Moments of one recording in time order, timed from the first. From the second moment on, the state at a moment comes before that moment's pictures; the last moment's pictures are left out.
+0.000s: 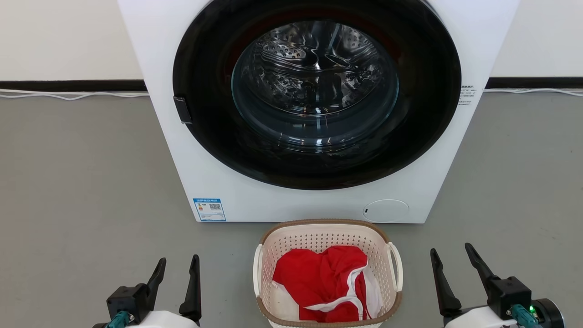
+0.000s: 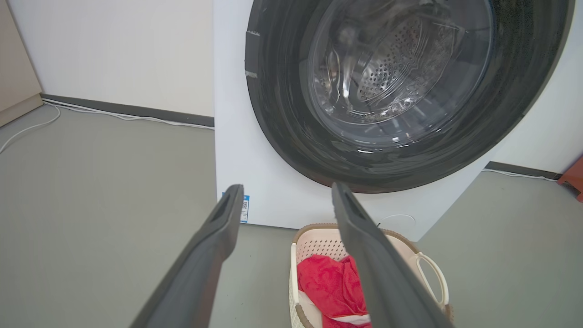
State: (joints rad) left arm 0.00 0.04 -0.03 0.34 -0.24 -0.06 -0.25; right arm 0.00 -0.04 -0.08 0.34 -0.06 0.12 -0.25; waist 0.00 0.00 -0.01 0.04
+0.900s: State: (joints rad) left arm -0.06 0.04 -0.06 0.39 -0.24 -0.06 -0.25; right arm -0.08 -0.04 -0.09 0.39 -0.06 0.12 -0.25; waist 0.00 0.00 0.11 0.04
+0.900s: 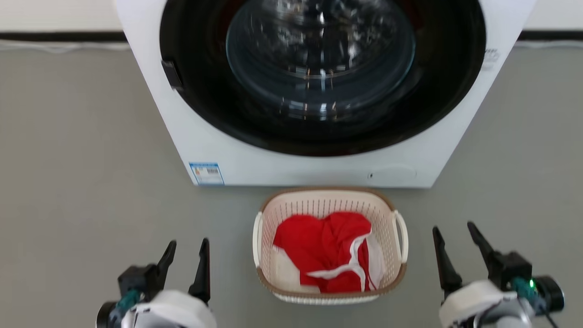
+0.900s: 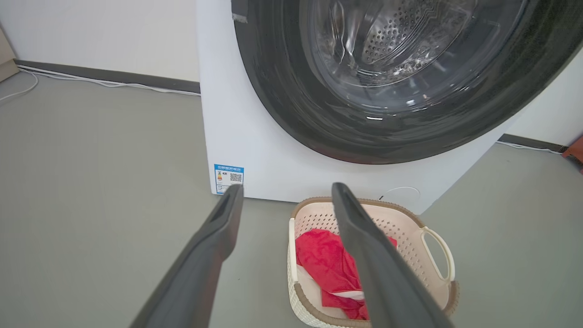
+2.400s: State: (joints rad) left arm -0.87 0.03 -0.35 0.99 -0.37 0.00 -0.26; right arm -0.72 -0.06 -0.17 0.78 -0.24 0.12 -0.24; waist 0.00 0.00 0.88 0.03
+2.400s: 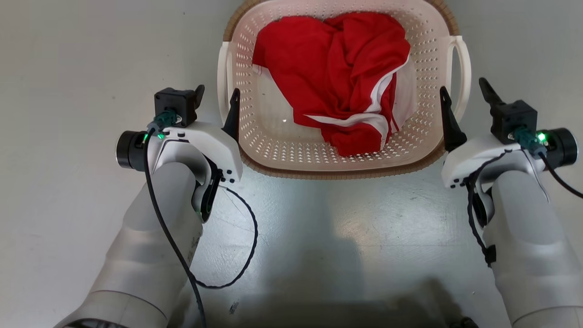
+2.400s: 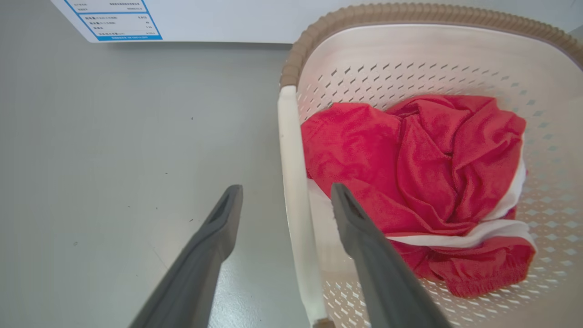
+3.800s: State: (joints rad) left arm -0.95 0.02 -0.40 1.10 -0.36 0.00 -0.26; right arm -0.81 -0.06 -0.08 0.92 -0.14 0.13 -0.26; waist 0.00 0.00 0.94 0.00
